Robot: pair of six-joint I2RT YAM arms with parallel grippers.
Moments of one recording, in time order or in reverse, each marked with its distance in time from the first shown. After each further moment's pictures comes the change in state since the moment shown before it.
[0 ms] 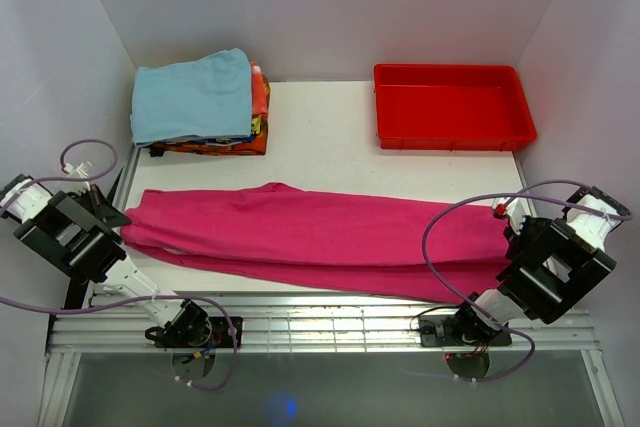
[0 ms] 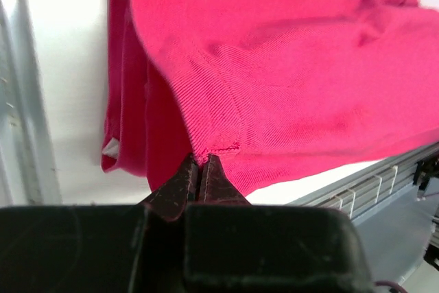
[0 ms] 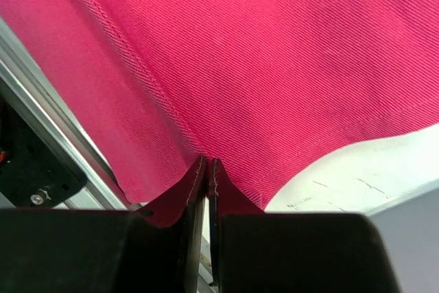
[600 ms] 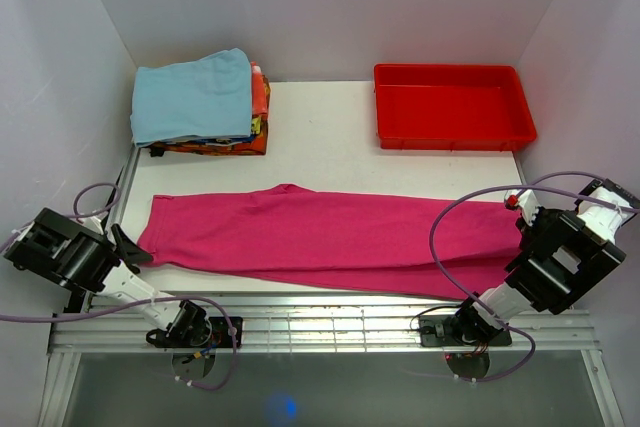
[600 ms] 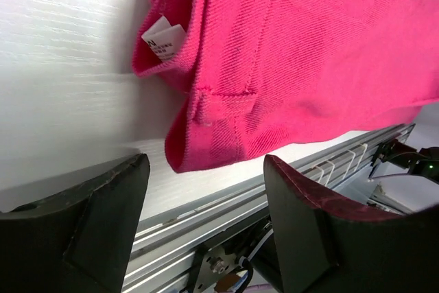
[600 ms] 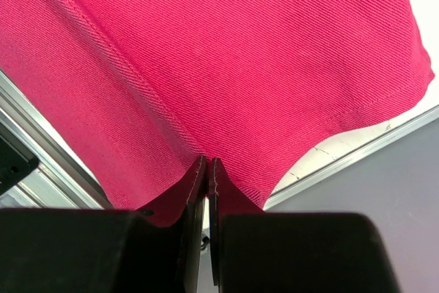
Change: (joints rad) left arm 0.175 -0.013 -0.380 0.095 -0.128 0.062; right arm -0.025 0.080 0.126 0.032 0.003 0.018
